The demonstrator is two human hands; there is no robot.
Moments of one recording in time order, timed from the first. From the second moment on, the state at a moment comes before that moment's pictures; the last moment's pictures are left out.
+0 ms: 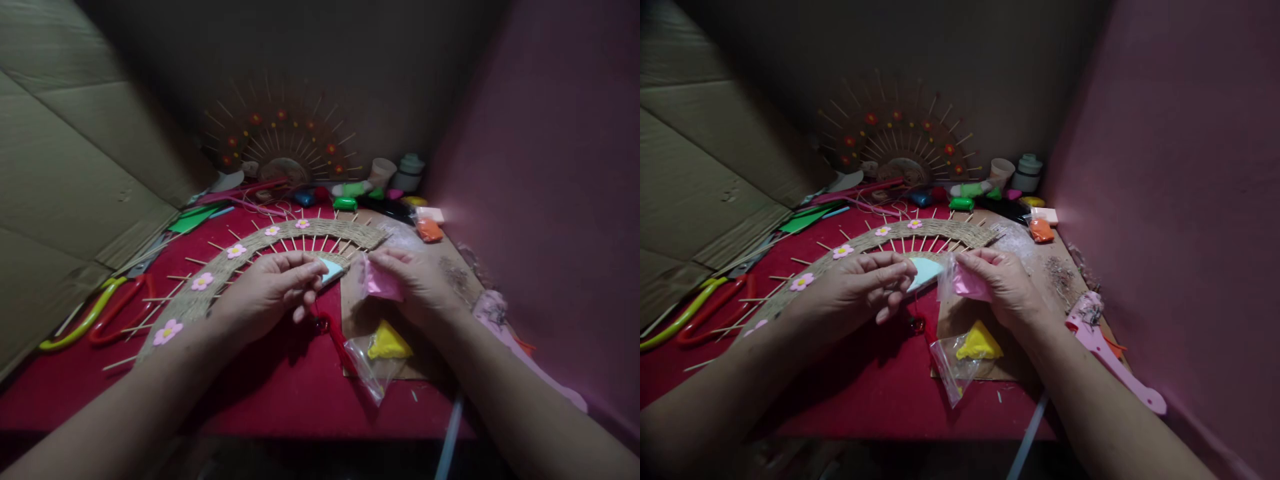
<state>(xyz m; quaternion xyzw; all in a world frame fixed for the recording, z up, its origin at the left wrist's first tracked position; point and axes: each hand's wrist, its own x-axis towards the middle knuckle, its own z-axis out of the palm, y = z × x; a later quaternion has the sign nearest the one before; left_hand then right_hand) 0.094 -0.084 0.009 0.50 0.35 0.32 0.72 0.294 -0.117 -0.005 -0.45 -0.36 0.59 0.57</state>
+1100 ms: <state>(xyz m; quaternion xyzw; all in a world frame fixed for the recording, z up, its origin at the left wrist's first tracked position) 0.070 -0.019 0.076 0.57 0.34 0.39 0.64 0.328 -0.107 -0.005 -0.67 -0.64 0.19 0.32</state>
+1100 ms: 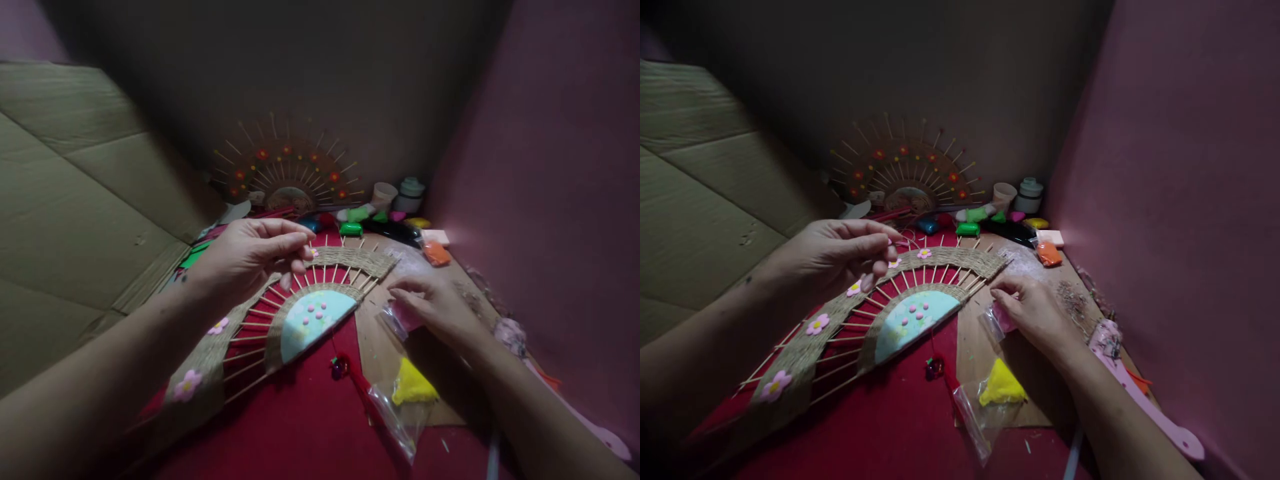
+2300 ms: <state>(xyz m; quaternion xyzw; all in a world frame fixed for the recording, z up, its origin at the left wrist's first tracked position) 0.105 0.115 0.010 0.70 0.35 0.24 0.57 0.289 -0.027 0.019 -0.59 -0.80 0.01 0.15</state>
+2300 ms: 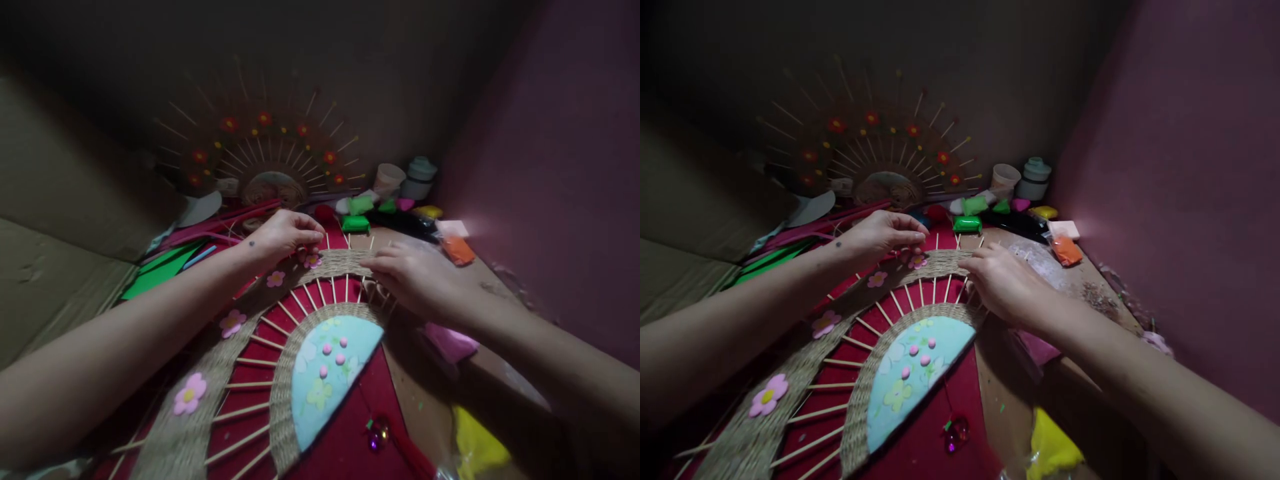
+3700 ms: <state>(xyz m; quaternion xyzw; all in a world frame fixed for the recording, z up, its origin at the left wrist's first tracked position) 0.142 0.113 -0.020 0.94 0.20 0.18 0.21 0.305 -0.014 0.001 -0.59 -0.80 0.05 0.09</state>
